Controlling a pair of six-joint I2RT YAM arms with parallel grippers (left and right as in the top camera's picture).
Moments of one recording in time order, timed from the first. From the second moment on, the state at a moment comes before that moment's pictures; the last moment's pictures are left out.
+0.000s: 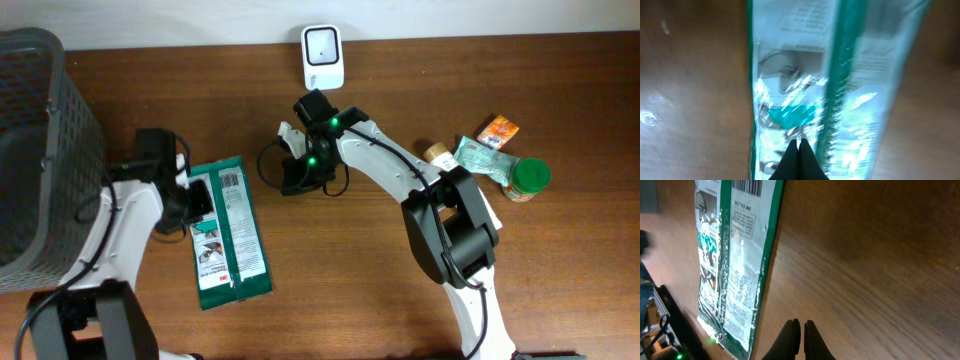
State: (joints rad) left arm 0.07 1.62 1.07 -0.88 0.07 -0.28; right arm 0.55 2.29 1.81 -0.86 -0.62 0.12
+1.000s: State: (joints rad) left arm -0.09 1.75 0.89 -0.39 0.32 -0.34; right arm 0.48 2.23 1.42 -0.44 -0.93 0.43
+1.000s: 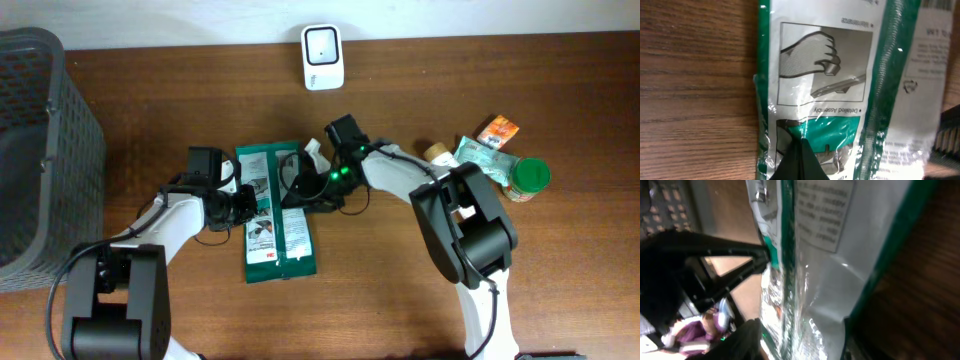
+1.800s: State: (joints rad) left arm -0.06 1.76 0.90 -0.43 0.37 -0.33; right arm 0.49 2.17 1.35 -0.28 -0.89 0.40
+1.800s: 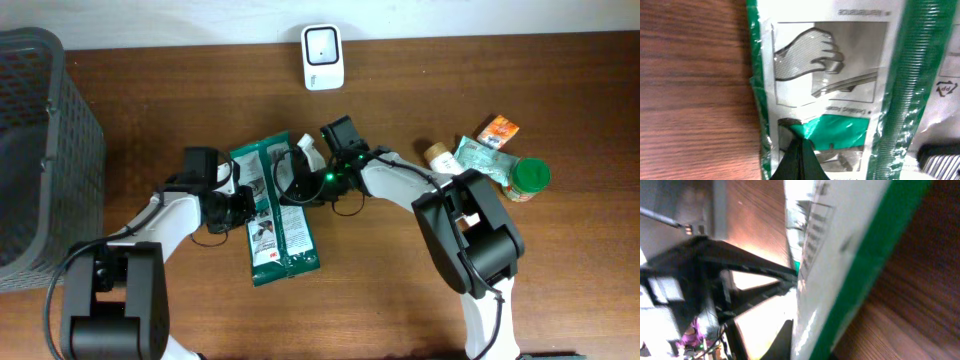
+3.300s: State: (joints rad) left arm 0.18 1.49 0.93 -0.49 0.23 -0.23; right arm 0.45 2.24 1.35 0.81 0.56 -1.23
